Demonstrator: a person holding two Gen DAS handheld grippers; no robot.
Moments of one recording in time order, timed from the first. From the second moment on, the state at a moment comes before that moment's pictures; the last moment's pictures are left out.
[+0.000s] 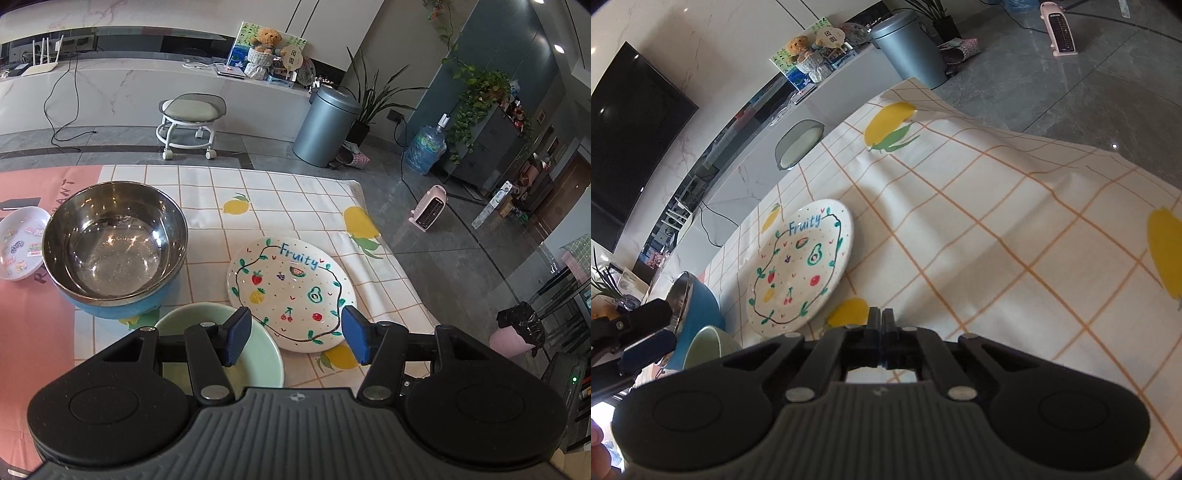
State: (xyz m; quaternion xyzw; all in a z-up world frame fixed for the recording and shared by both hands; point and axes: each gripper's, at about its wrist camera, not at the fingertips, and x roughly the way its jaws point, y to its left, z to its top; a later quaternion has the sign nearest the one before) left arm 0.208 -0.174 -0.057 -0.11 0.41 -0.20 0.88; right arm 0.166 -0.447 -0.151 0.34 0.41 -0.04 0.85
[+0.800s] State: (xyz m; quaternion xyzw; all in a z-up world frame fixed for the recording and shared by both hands) left arm 0.298 -0.189 -0.079 -0.06 0.49 -0.16 0.85; right arm 0.211 -0.449 -0.150 0.38 0.37 0.00 0.85
